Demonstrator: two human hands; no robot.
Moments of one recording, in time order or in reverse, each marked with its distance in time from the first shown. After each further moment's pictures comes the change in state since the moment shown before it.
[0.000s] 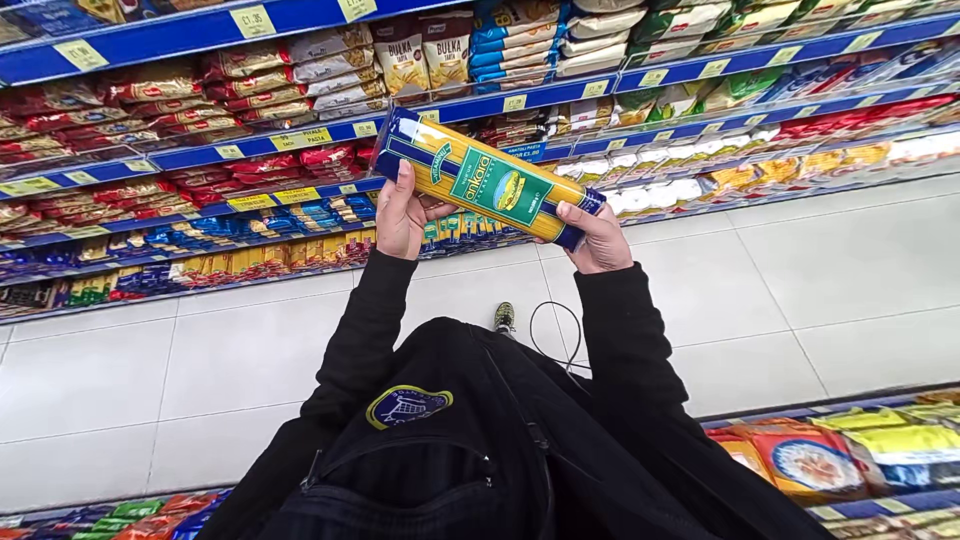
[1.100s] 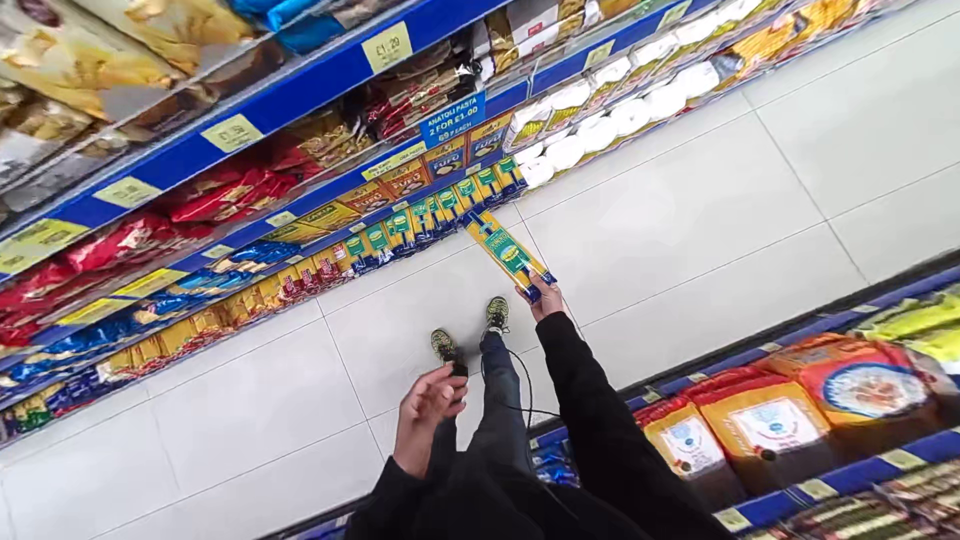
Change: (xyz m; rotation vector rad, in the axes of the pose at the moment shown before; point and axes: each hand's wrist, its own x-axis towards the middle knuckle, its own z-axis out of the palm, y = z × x) left_hand -0.076 -0.263 -0.065 0.335 0.136 -0.830; right_hand 0.049 0.335 -0.348 0.223 0.982 0.360
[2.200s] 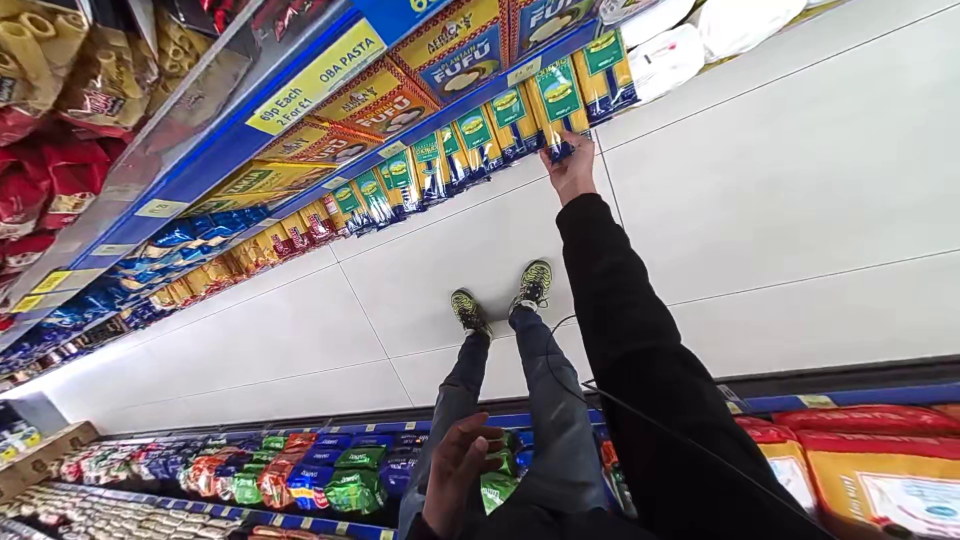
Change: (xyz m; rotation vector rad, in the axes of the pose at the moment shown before) left_hand 0.101 -0.117 0.031 -0.134 0.218 -0.432; right_hand 0.345 0.056 0.126 0.108 0.039 0.176
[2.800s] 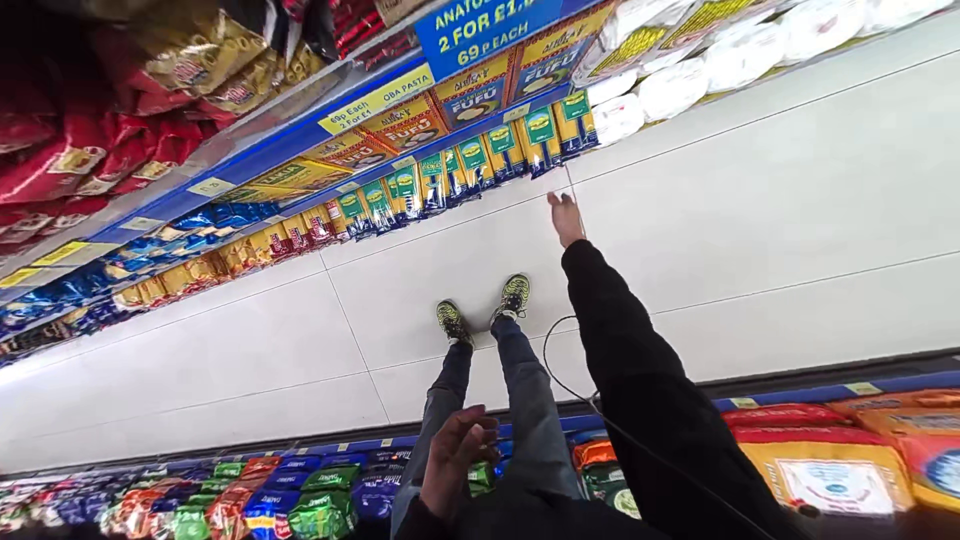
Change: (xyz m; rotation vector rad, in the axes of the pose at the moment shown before) left_hand -0.032 0.001 -0.004 -0.002 -0.076 0.019; right_hand -0.089 -0.025 -0.064 -1.139 -0.107 -0.212
